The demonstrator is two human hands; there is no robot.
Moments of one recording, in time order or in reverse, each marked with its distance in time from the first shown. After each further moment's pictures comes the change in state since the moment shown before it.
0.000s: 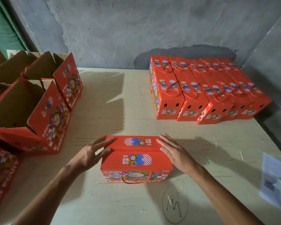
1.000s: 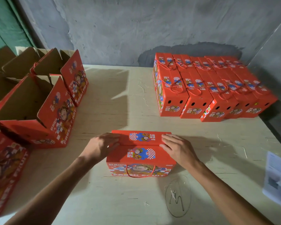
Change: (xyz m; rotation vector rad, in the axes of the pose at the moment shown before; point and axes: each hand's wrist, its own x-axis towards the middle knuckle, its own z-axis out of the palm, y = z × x) left_hand -0.001 0.041 0.005 0.244 0.312 0.236; right_hand 0.002 -0.024 0.001 -0.350 0.347 -0.167
